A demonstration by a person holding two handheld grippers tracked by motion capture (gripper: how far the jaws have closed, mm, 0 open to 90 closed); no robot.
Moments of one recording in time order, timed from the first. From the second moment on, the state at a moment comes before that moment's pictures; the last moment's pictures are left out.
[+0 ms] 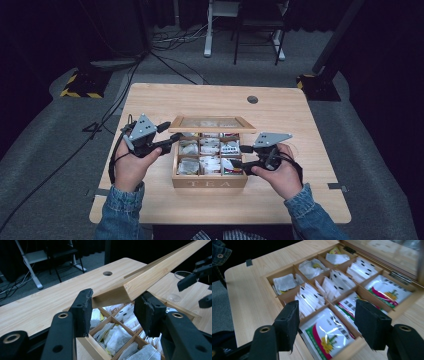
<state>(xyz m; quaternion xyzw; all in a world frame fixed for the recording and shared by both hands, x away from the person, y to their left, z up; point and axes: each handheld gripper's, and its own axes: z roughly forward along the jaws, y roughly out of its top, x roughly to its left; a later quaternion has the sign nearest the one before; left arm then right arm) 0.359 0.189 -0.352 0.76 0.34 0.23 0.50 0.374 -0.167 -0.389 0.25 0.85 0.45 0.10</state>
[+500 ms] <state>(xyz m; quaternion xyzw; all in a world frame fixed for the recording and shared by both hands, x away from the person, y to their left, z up) 0.361 0.190 -0.351 0.76 0.34 0.22 0.51 0.382 -0.118 -0.395 0.23 0.86 0.44 0.08</state>
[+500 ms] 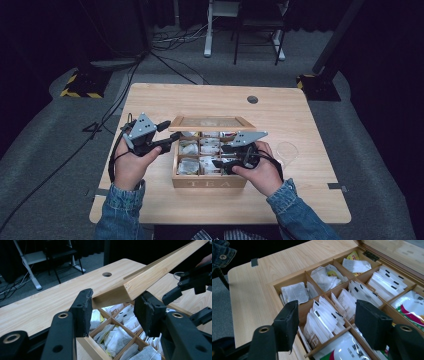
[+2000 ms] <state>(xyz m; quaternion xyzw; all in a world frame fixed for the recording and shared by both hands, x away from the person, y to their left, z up) 0.360 0.190 -0.352 0.76 0.34 0.23 0.50 0.397 -0.029 -0.435 0.19 0.90 0.40 0.02</state>
